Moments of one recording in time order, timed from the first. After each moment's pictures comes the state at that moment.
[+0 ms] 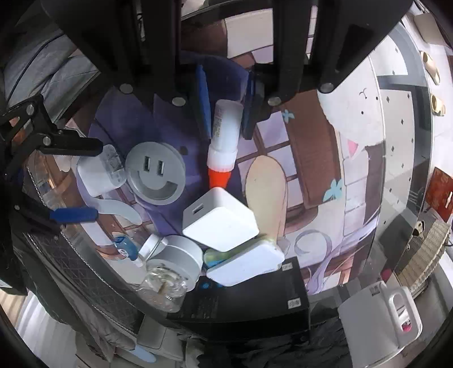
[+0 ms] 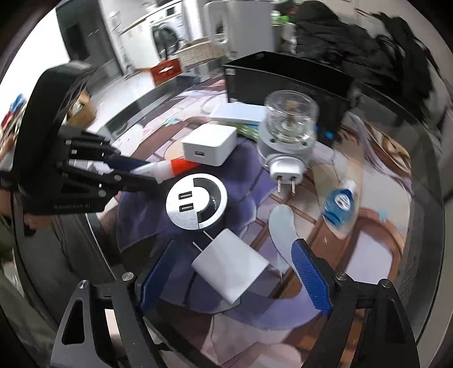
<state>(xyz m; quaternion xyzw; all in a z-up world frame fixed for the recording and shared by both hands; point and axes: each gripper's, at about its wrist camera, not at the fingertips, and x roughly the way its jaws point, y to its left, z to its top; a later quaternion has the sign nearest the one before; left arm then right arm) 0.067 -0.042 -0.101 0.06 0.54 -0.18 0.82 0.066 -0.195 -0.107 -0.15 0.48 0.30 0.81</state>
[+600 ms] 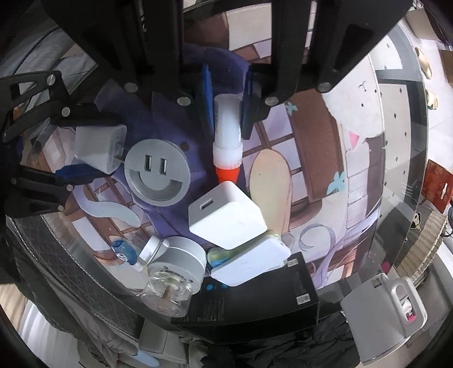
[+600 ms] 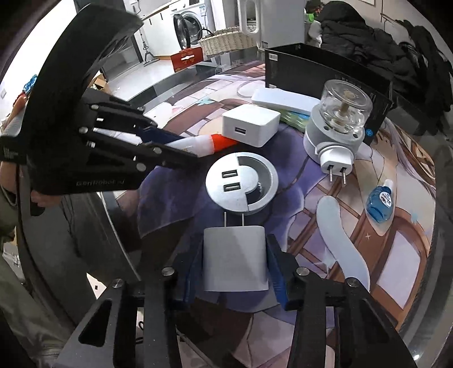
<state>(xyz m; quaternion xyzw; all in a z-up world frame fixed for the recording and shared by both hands) 0.067 -0.053 -0.103 0.09 0.53 -0.17 0.83 0.040 -0.173 -0.126 -0.16 0.48 0.34 0.79</state>
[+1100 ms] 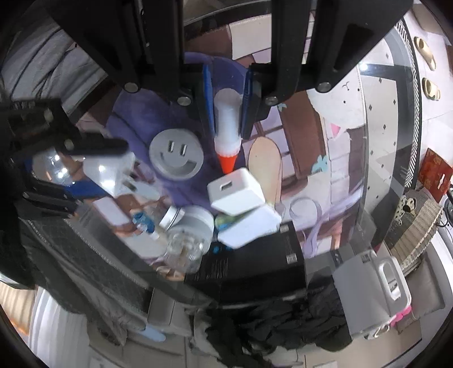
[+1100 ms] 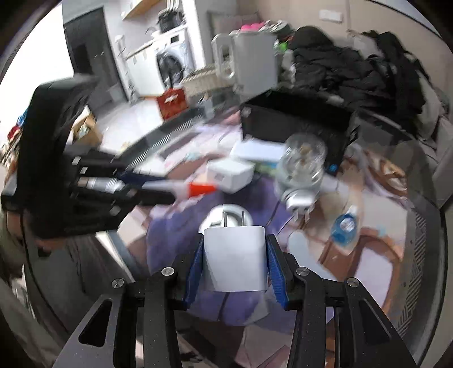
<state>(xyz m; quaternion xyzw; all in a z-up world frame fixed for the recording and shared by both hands) 0.041 -0.043 -0.063 0.07 0.46 -0.19 0.86 0.042 -0.193 -0.075 -0.10 0.41 0.30 0.86</state>
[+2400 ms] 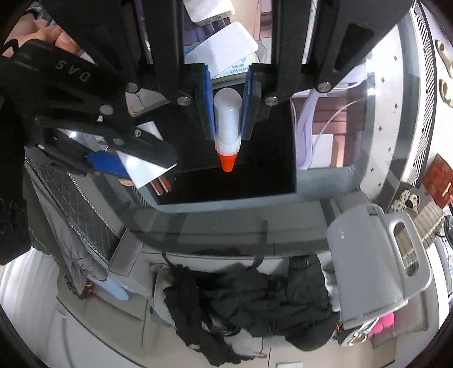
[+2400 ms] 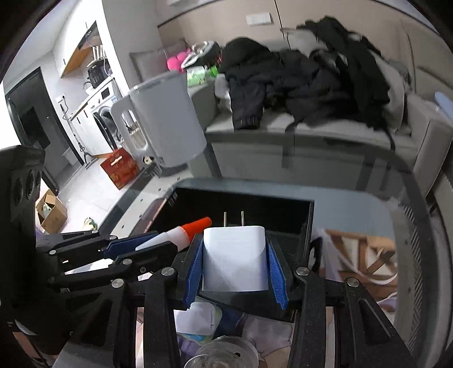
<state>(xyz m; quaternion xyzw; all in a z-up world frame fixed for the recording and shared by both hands) 0.230 -0.058 -0.034 -0.01 0.44 -0.14 0.88 0.265 -0.177 -0.042 0.02 0.40 0.19 0.90</state>
